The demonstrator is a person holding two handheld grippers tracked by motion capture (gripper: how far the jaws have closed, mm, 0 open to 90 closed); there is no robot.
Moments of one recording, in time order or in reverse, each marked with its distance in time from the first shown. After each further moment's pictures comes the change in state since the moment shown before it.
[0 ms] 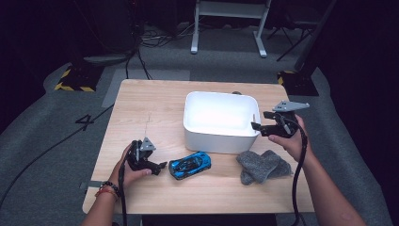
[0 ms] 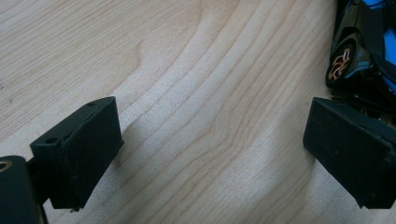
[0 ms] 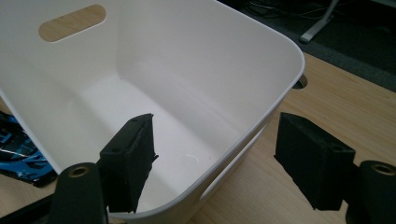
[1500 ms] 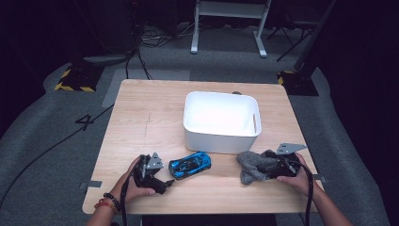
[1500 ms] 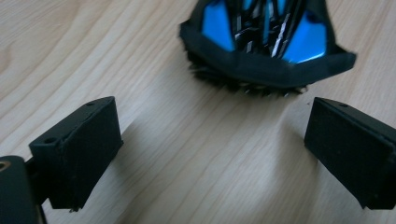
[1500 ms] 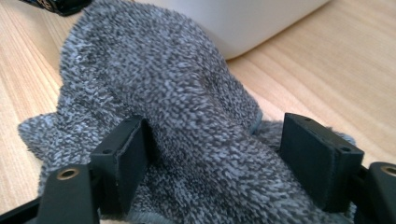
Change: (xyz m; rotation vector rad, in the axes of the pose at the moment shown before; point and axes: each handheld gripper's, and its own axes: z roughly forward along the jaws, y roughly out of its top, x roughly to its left) left arm -0.057 -0.009 -0.006 0.007 -0.103 0.117; right arm 0.010 -0.141 0.012 0.136 0.189 -0.045
